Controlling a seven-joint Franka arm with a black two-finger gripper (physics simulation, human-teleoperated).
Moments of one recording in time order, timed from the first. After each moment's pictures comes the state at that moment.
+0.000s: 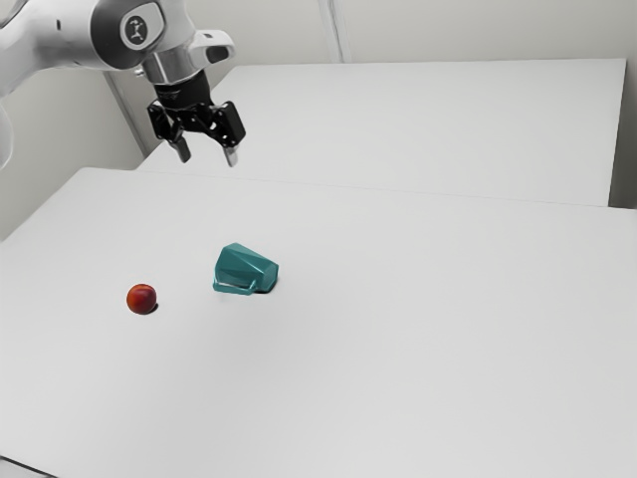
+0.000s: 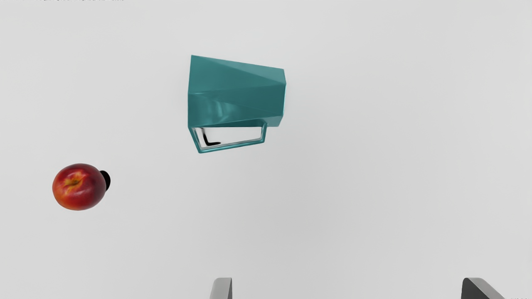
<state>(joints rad) 0.04 0.06 -0.12 -1.51 0.03 1.55 -0.07</state>
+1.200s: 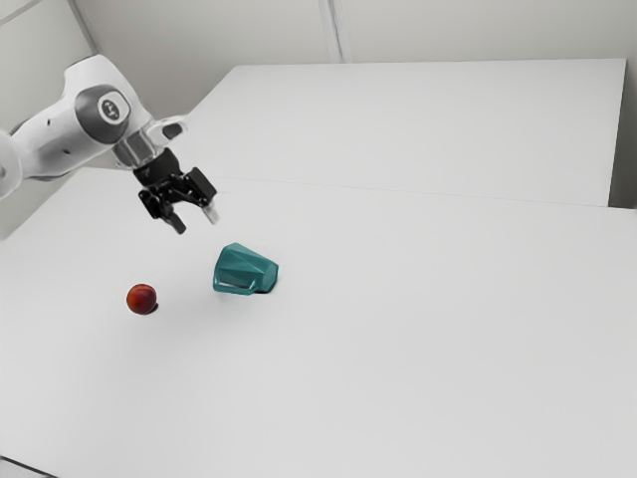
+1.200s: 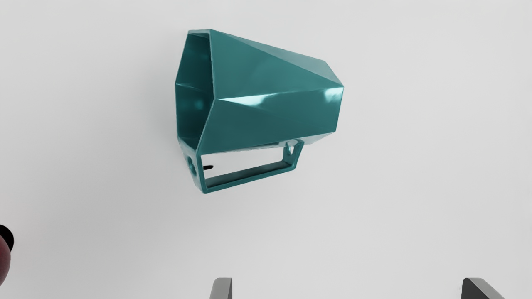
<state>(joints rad) 0.37 0.19 -0.13 -1.76 -0.34 1.77 0.29</state>
